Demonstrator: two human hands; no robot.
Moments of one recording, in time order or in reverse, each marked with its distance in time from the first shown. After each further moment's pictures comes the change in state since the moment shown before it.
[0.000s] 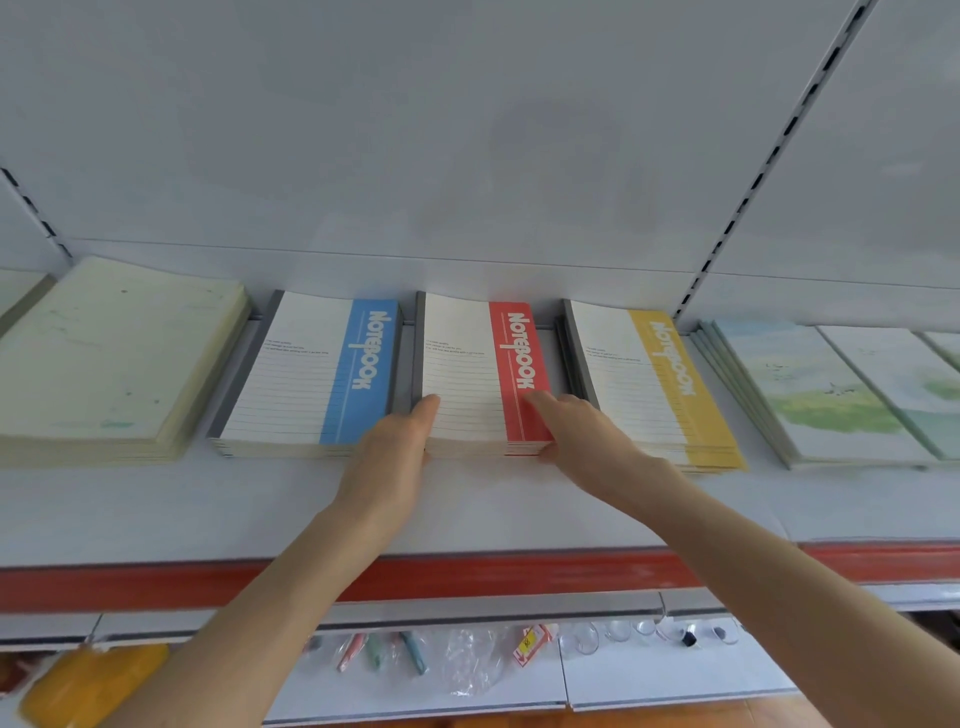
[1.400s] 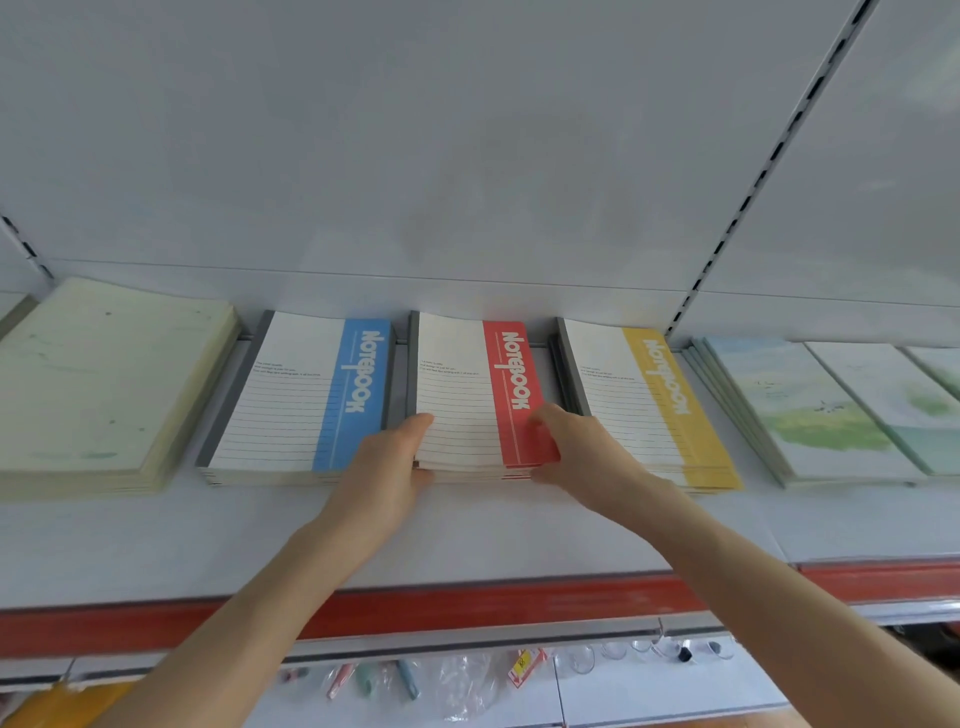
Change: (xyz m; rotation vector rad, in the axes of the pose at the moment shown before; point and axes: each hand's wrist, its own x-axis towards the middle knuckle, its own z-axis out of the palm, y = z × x) left_hand 0.005 0.004 -0.015 -0.169 -0.052 0.003; right_hand -0.004 -0.004 -0.011 0.243 -0.007 0.112
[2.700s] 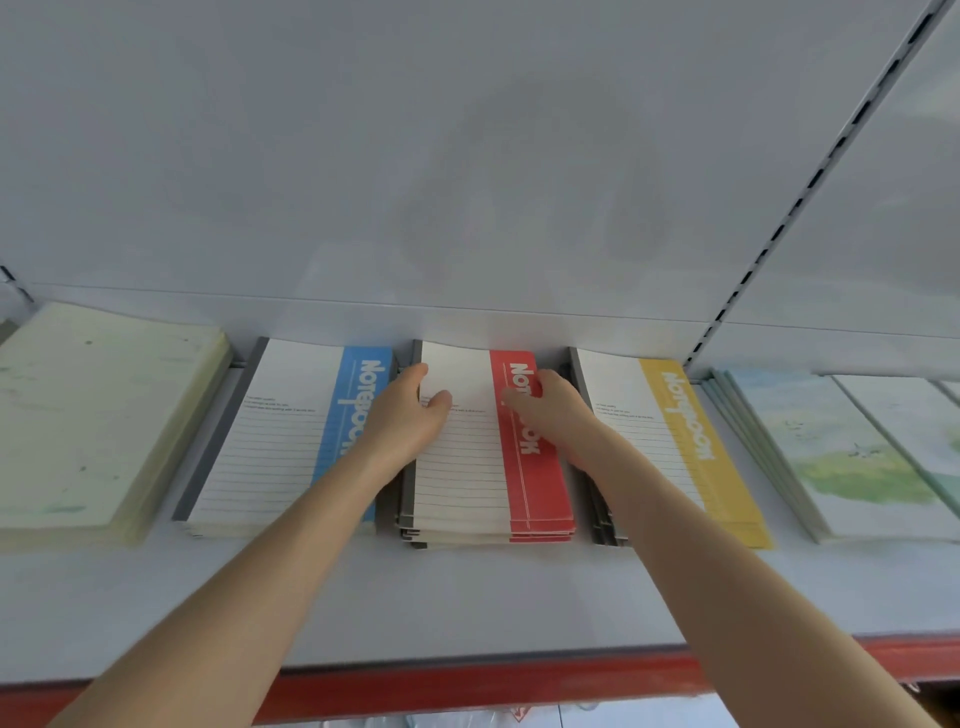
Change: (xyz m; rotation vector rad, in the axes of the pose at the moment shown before) left_hand 0.094 0.006 -0.005 -0.256 0.057 -0.181; right_hand 0.093 -0.012 -0.014 0.549 0.147 0.195
